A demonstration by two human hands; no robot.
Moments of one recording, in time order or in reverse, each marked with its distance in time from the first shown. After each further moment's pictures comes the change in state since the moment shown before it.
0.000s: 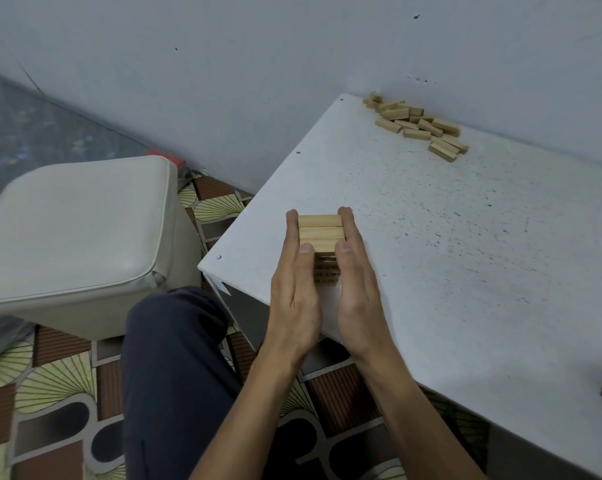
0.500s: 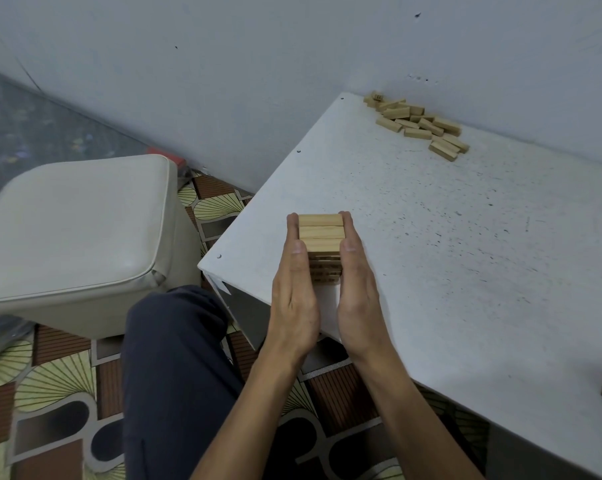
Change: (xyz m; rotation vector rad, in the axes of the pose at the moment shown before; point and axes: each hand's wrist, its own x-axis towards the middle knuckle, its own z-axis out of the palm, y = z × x) left_hand -0.003 -0.002 0.000 0.017 -0.009 -0.036; right_hand 0.000 0.004 0.002 0.005 0.021 0.048
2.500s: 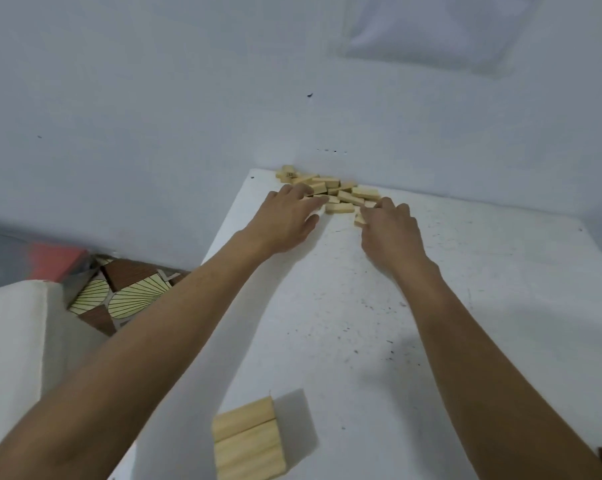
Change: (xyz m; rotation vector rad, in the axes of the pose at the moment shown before) left_hand 0.334 0.004 0.116 1.119 -0.576 0.737; right_hand 0.245 -0.016 -0.183 -1.509 0.266 0.170
